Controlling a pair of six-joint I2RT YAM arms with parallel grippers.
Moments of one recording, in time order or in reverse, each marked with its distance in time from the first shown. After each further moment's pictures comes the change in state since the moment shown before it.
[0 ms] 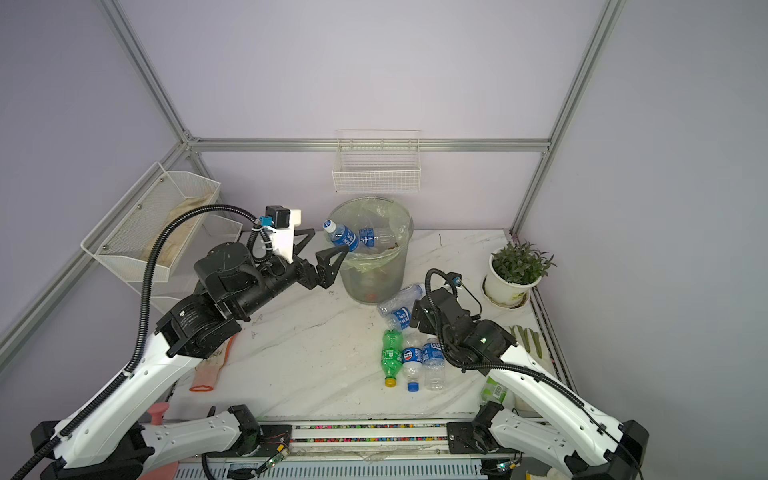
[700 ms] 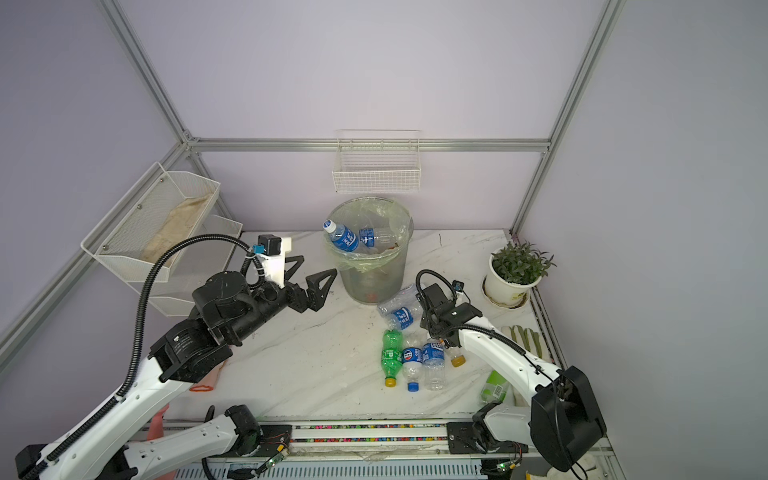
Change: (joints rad) left arm 0.000 -0.182 -0.240 -0.019 -0.056 -0.064; right arm -0.219 0.279 -0.098 0.051 0.014 0.026
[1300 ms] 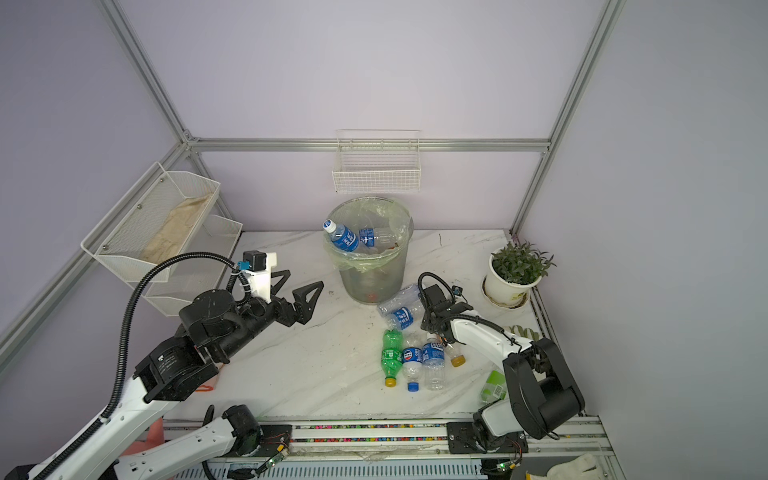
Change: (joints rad) left arm 0.000 -0.117 -0.090 -0.058 -0.056 -0.034; right arm -0.069 0.171 -0.060 0.158 -0.056 -0.024
